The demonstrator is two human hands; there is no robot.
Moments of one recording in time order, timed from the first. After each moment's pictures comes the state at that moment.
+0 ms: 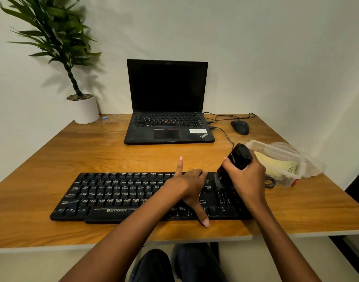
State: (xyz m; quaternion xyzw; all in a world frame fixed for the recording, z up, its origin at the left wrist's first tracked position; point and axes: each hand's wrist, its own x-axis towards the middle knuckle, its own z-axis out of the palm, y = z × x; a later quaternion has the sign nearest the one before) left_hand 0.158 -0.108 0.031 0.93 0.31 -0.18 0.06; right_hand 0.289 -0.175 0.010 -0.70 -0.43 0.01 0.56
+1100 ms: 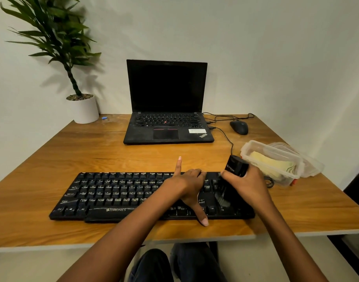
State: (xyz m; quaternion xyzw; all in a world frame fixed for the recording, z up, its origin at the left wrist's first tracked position) left_hand 0.157 -0.108 0.031 0.93 0.32 -0.18 0.07; right_hand 0.290 -0.192 0.016 -0.73 -0.45 0.12 0.51
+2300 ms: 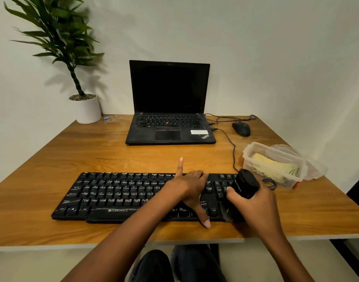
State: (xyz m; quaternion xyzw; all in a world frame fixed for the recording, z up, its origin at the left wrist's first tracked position) left_hand 0.156 -0.108 0.030 0.93 0.31 -0.17 0.06; right_hand 0.277 -0.225 0.006 -0.73 -0.47 0.06 0.49
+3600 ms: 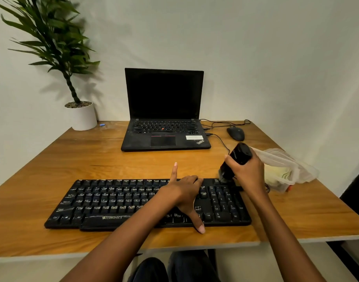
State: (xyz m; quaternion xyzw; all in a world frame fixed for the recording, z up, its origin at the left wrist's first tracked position) left_hand 0.156 -0.108 0.030 0.93 0.31 -0.17 0.05; right_hand 0.318 -0.163 0.028 -0.73 -0.40 0.08 0.54
